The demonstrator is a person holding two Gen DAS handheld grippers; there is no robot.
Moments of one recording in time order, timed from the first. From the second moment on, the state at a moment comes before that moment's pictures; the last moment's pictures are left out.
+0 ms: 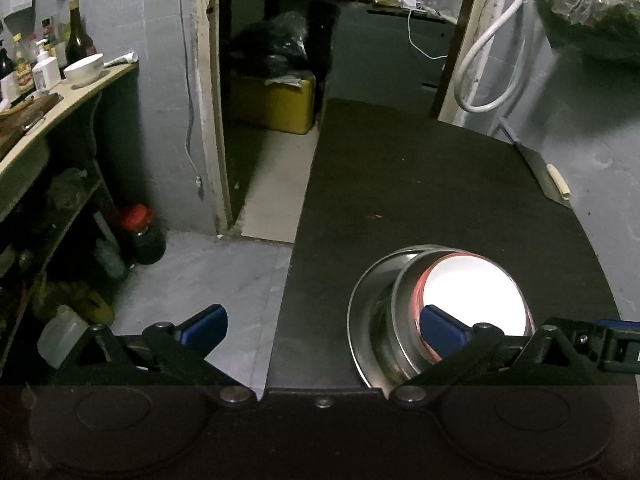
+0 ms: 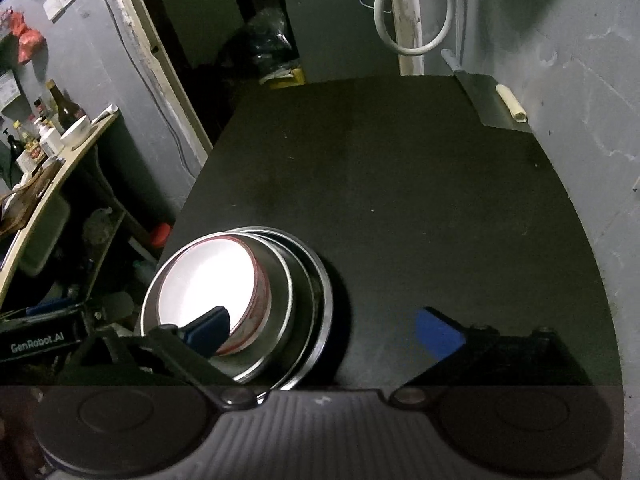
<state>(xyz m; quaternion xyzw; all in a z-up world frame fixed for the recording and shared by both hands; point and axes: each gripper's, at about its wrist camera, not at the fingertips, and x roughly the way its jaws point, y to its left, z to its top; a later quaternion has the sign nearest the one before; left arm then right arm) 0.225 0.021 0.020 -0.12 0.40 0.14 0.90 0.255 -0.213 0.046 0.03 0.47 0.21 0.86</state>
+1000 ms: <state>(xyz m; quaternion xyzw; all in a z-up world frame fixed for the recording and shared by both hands) 0.121 0.048 0.048 -0.09 0.37 0.03 0.92 0.107 -0.198 0.093 0.05 0.41 0.09 0.91</state>
